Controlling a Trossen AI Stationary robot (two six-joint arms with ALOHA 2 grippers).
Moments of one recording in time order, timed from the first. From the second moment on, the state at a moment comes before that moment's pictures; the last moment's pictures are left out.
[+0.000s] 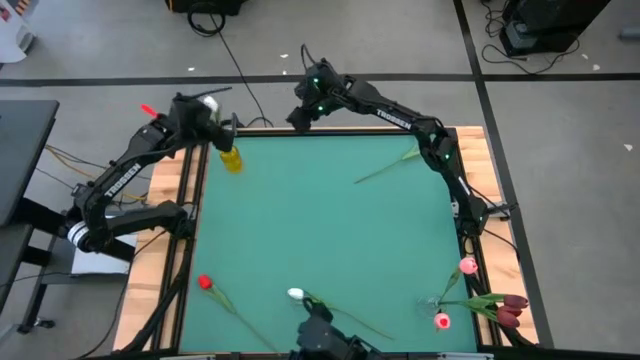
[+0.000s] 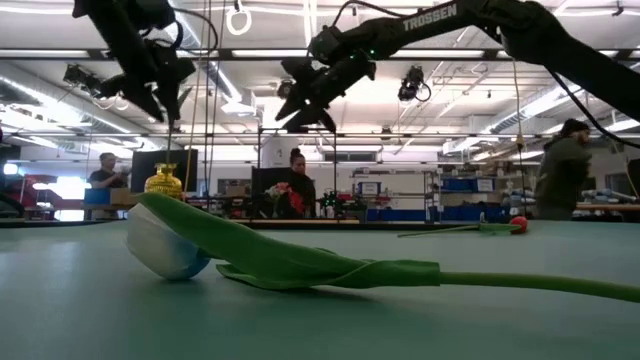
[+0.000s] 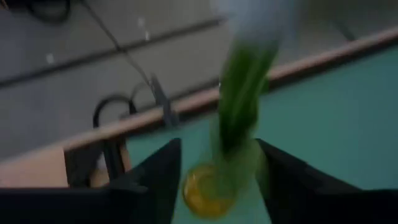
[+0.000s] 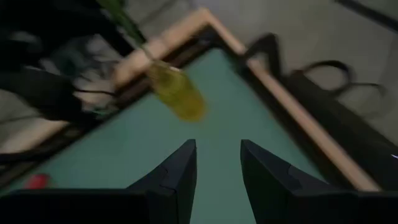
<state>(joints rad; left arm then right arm) 0.97 0.94 0.97 -0.77 -0.16 -0.17 -0.57 2.29 2.31 -0.67 -0.40 0.24</state>
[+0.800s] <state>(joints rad) 0.97 0.91 1.26 -1.32 -0.10 -0.31 -0.72 2.28 2.26 -1.53 0.15 0.77</state>
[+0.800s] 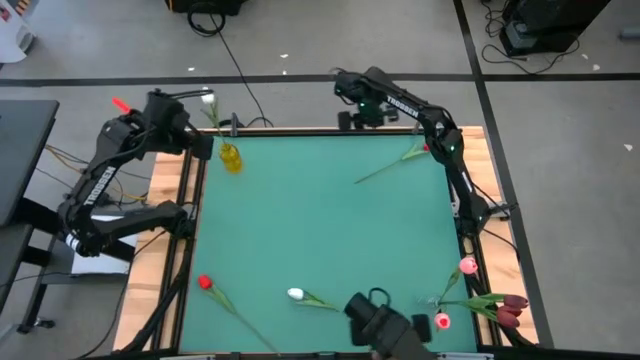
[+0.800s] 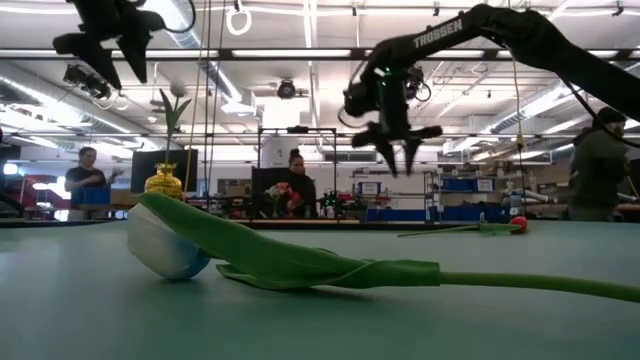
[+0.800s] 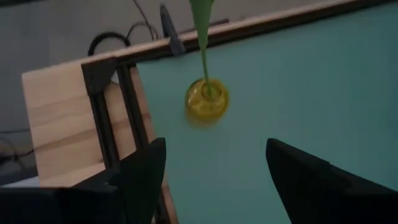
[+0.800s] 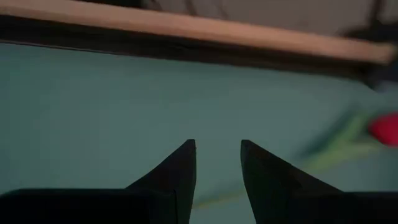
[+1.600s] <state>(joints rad) 0.97 0.78 1.30 -1.31 -0.10 -0.38 -0.66 2.27 2.11 -1.37 0.00 1.03</state>
